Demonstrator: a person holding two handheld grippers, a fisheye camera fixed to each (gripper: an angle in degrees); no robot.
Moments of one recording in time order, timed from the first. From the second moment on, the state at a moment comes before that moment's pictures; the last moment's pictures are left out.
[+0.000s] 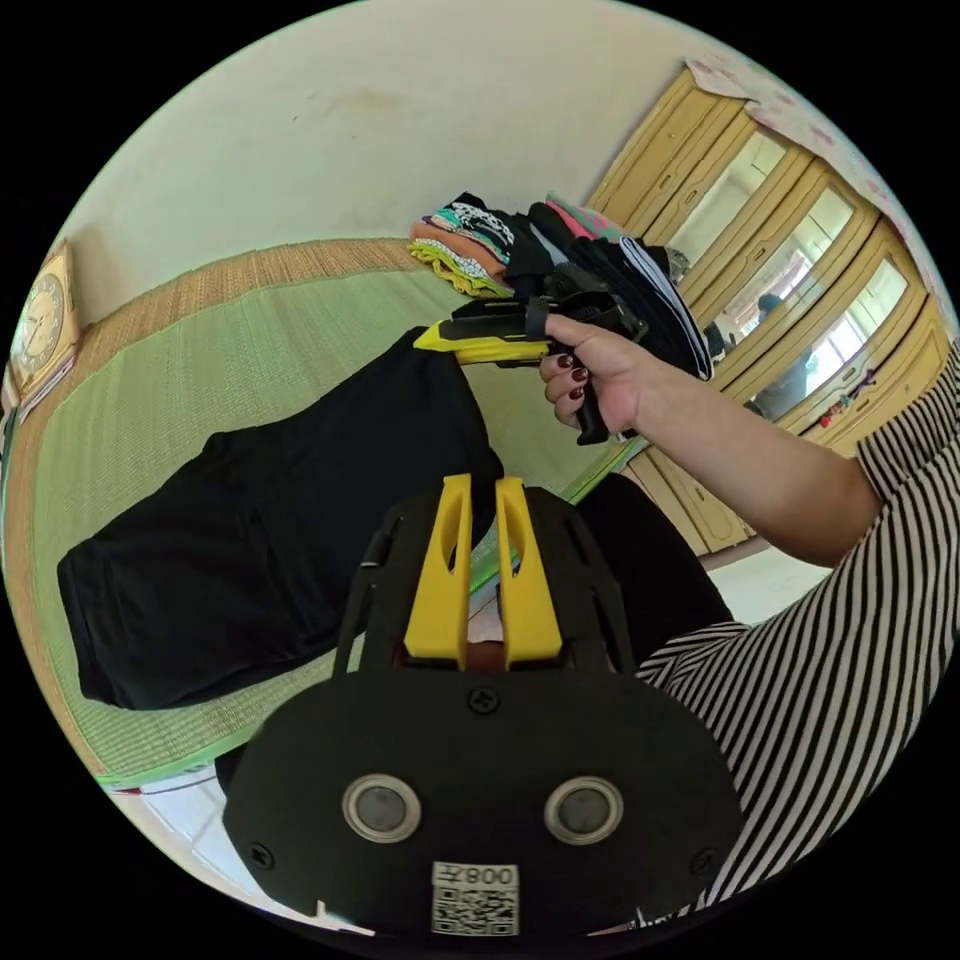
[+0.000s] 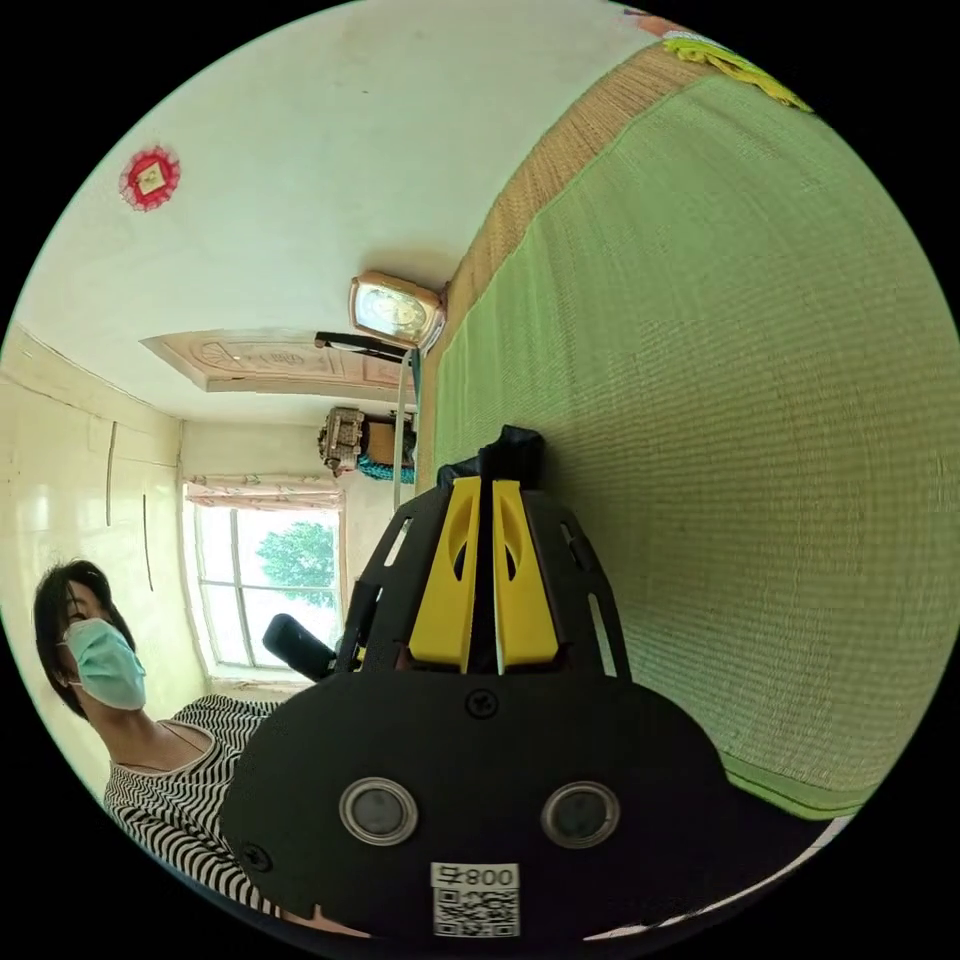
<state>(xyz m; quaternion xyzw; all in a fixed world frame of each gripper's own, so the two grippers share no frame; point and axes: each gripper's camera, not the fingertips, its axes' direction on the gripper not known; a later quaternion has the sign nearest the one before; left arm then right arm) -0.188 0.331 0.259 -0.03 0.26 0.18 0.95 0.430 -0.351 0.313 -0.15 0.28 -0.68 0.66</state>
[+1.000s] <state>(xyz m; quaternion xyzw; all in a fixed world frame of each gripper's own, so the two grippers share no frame) -0.689 0.472 0.339 0.06 0.29 -0.24 0.93 0.675 -0.373 0.787 -0.28 0.44 -0.66 0.53</state>
